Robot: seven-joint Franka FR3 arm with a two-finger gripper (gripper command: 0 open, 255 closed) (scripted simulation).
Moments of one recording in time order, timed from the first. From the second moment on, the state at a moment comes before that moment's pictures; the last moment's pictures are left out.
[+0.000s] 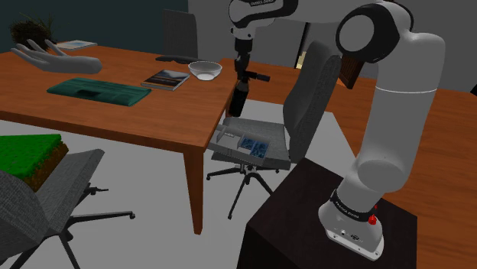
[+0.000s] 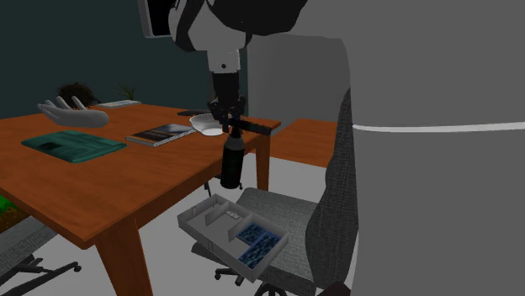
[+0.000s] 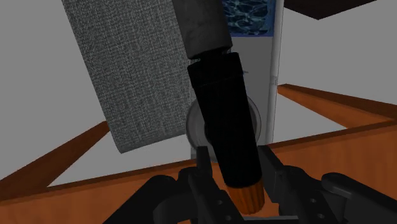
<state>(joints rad) 0.00 0.26 -0.22 -1.52 0.02 1.77 -0.54</state>
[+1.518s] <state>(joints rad) 0.08 0.26 -0.18 -1.65 0.01 1.90 -0.42</state>
